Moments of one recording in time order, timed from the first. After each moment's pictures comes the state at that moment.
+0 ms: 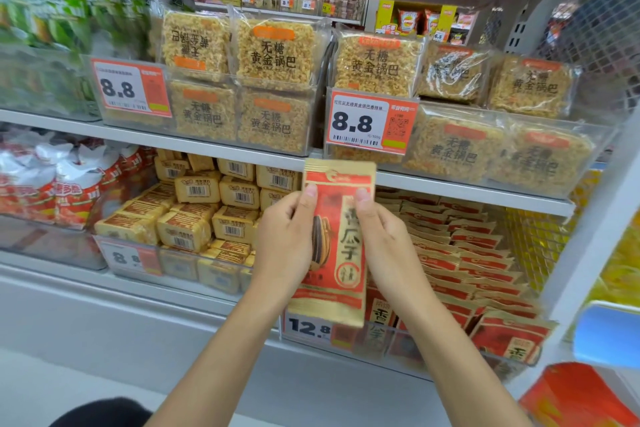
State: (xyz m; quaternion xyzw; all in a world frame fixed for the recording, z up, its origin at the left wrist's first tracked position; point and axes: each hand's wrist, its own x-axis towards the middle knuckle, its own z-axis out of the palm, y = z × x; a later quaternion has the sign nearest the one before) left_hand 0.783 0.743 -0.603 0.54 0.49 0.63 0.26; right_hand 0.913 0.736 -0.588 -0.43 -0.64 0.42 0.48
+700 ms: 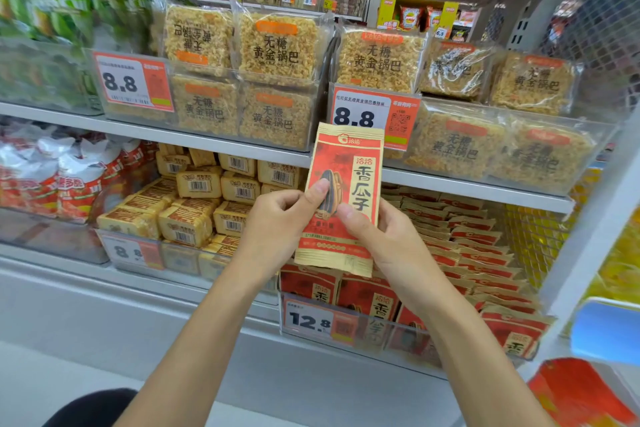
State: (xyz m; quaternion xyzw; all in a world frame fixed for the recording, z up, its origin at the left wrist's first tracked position) left_hand 0.764 0.734 -0.588 0.56 0.48 0.56 0.38; right_hand 0.926 0.735 -0.584 -0.37 -0.65 0.49 0.45
